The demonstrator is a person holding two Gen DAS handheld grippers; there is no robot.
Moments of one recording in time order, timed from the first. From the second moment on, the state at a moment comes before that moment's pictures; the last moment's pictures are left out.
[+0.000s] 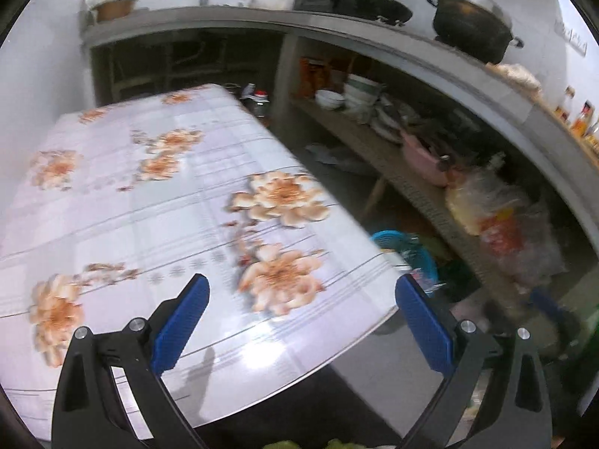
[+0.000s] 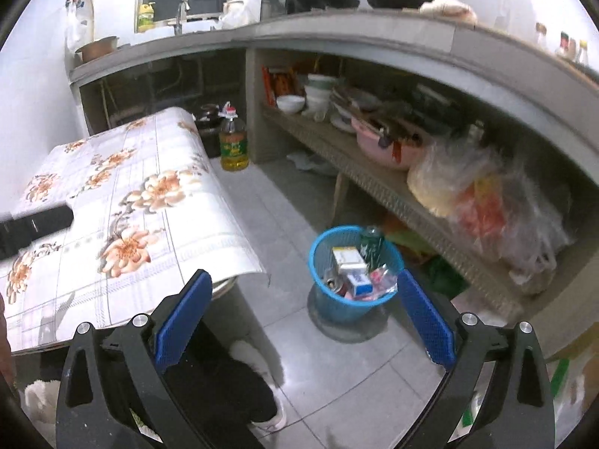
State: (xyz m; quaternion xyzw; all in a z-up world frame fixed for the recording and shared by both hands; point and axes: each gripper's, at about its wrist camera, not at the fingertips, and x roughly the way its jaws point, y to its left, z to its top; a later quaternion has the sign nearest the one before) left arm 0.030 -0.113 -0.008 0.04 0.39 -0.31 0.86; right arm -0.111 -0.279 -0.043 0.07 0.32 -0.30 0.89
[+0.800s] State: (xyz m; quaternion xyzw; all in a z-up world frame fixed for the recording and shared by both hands) left arm 0.003 -0.138 -0.034 0.15 0.40 -0.21 0.88; right arm -0.125 -0.298 -0.057 0.08 0.34 -0.33 0.88
